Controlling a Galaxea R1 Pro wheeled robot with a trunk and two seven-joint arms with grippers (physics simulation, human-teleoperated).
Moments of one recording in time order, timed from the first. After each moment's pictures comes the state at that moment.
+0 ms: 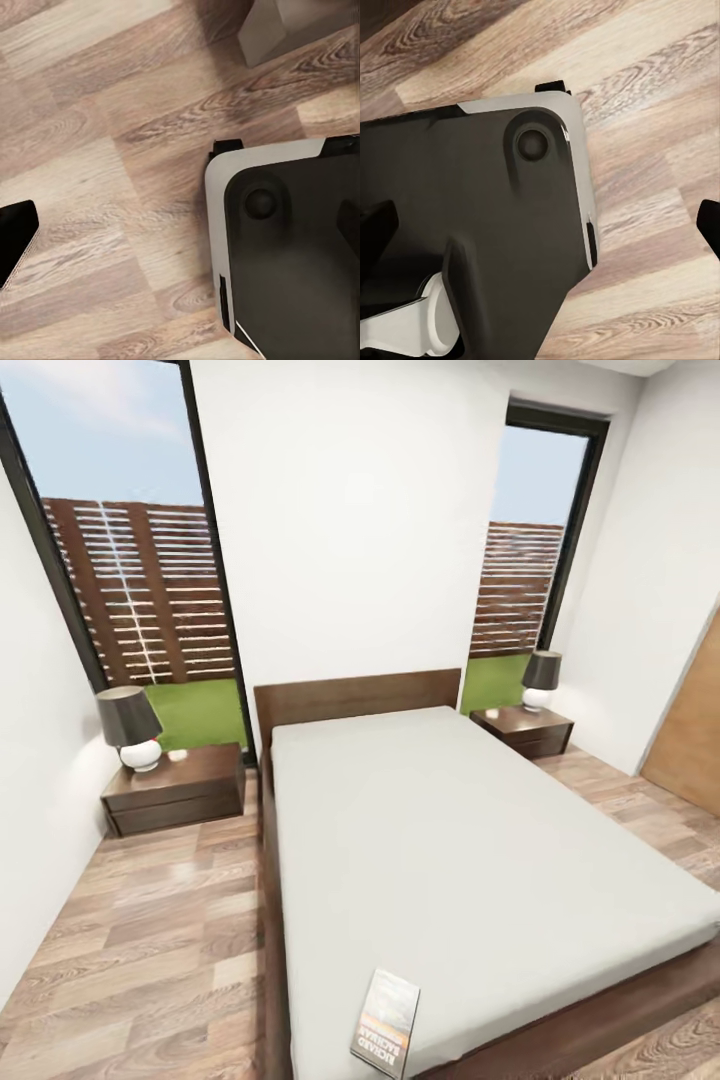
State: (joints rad) left arm -0.17 0.19 -0.42 -0.04 0.34 -0.15 -0.14; right arm -0.07 -0.13 -0.58 -0.15 0.36 0.04 0.32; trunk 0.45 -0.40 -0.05
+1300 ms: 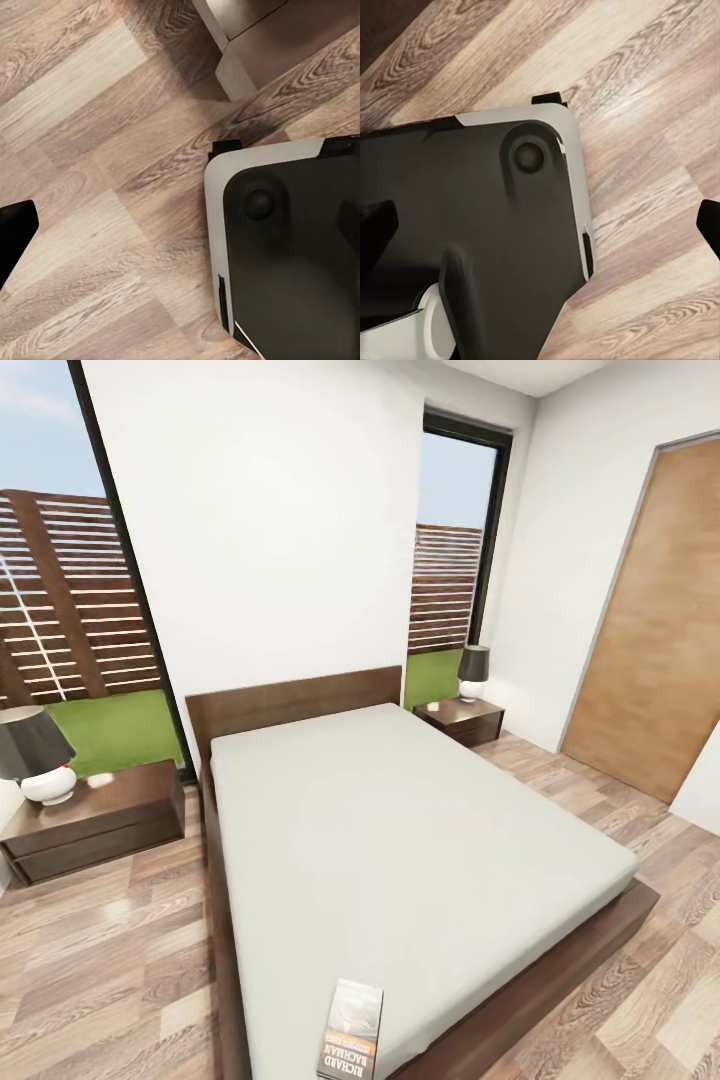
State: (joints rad) left arm -0.17 0.18 -0.42 -0.05 0.34 -0.14 -0.13; right arm -0.07 -0.13 -0.58 -0.17 0.36 0.04 0.32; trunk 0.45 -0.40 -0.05
